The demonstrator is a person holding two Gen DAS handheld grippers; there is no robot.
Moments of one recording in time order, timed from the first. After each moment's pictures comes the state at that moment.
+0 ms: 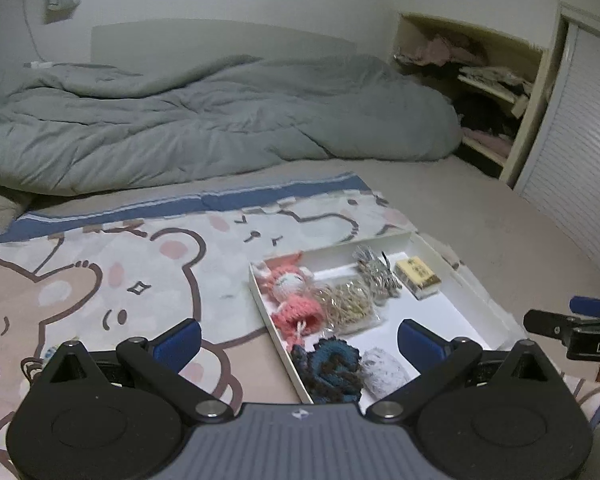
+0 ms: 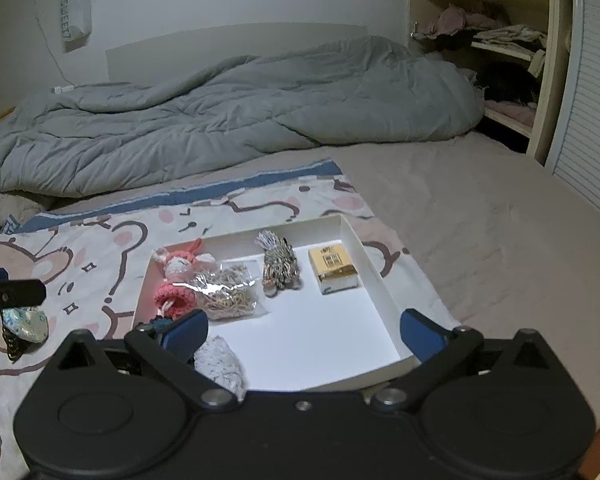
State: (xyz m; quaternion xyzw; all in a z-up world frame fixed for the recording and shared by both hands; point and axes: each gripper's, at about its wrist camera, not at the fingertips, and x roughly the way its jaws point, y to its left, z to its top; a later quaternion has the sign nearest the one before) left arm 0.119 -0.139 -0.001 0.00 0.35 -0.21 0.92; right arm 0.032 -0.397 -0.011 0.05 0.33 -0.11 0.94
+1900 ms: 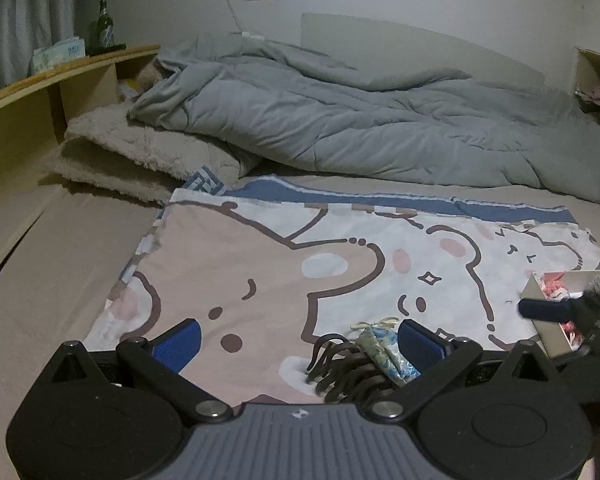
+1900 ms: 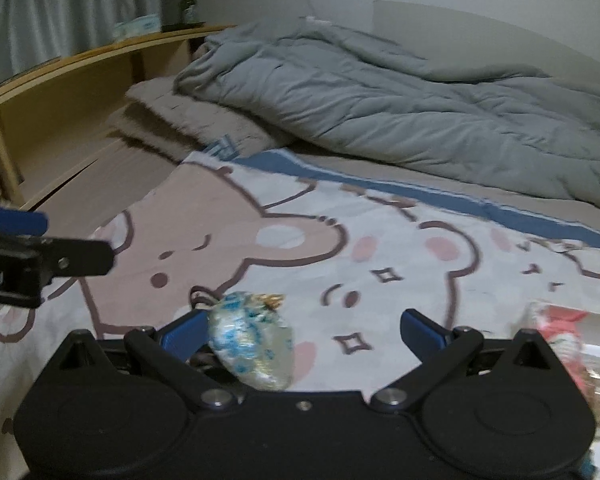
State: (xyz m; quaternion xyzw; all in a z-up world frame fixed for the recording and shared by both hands) left arm 0.148 0.090 -0.039 -0.01 0.35 0.04 0.94; right arm 0.184 -0.089 -0.081 -0.04 0.33 0.20 0.92
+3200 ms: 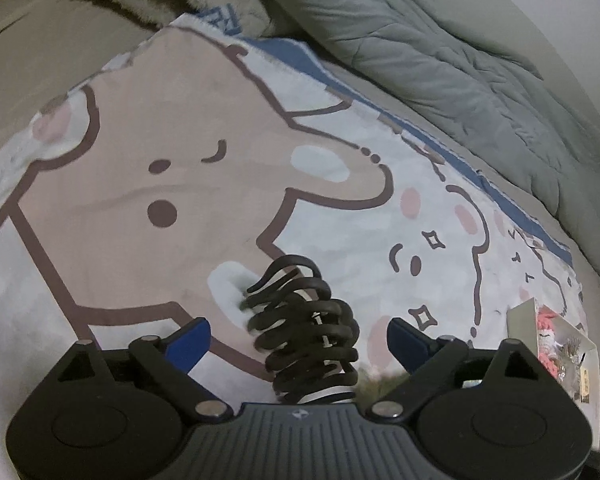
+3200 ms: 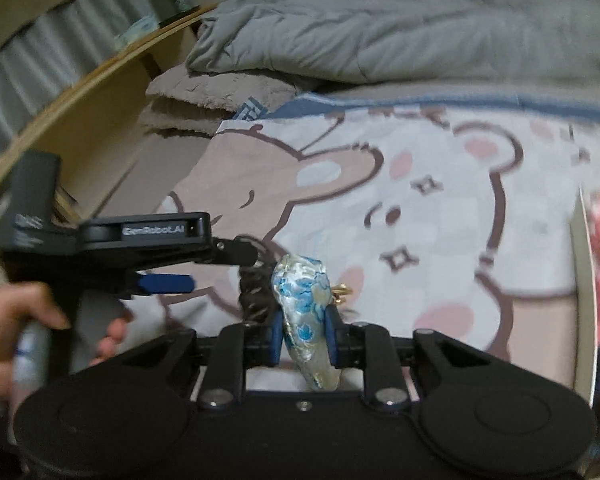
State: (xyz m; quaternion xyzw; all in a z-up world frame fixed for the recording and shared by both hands) left arm 0.208 0.105 -0.124 -0.23 0.47 0.04 0.85; right arm 0.180 -0.142 -0.102 0.11 0.44 0.27 0.85
